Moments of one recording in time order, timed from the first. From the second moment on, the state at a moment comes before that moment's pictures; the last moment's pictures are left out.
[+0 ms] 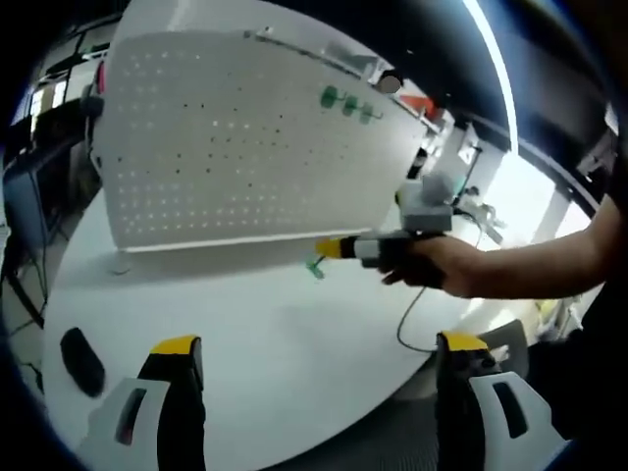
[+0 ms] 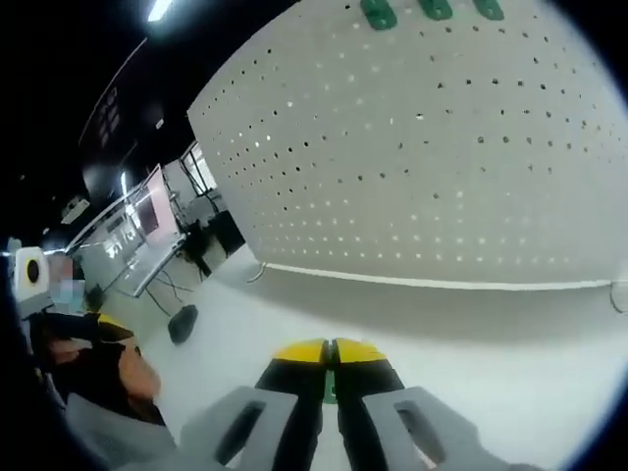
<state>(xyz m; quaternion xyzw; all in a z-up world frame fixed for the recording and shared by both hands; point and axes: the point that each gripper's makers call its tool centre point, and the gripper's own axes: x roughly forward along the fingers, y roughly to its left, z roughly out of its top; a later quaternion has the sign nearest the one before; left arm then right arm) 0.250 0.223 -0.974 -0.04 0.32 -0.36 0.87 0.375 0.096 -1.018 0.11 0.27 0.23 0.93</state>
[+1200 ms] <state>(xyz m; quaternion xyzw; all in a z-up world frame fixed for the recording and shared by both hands) 0.287 0.190 -0.900 -0.17 0.26 -0.37 0.88 0.288 0.176 -0.846 0.20 0.10 0.32 0.92</state>
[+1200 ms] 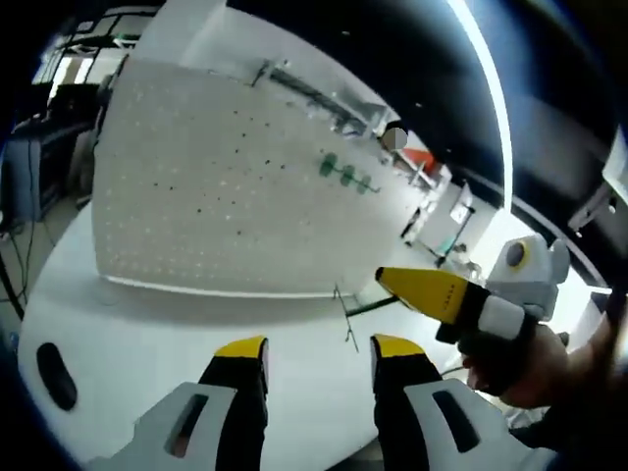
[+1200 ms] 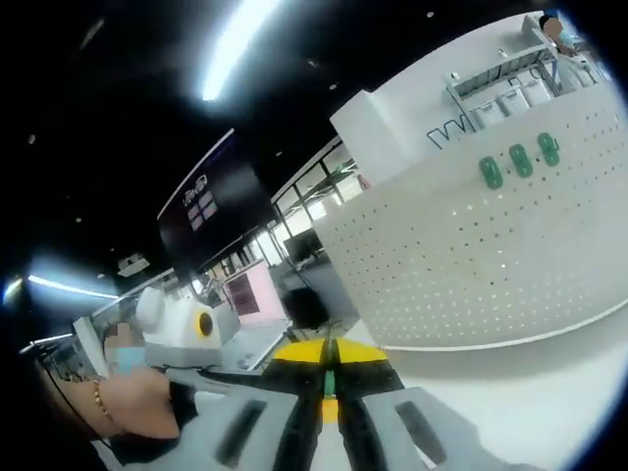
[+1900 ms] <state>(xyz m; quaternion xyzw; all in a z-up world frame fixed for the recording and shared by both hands) 0.279 0.175 -0.867 -0.22 0.23 -0.41 0.85 0.281 0.182 -0.812 0.19 0.05 0.35 0.92</state>
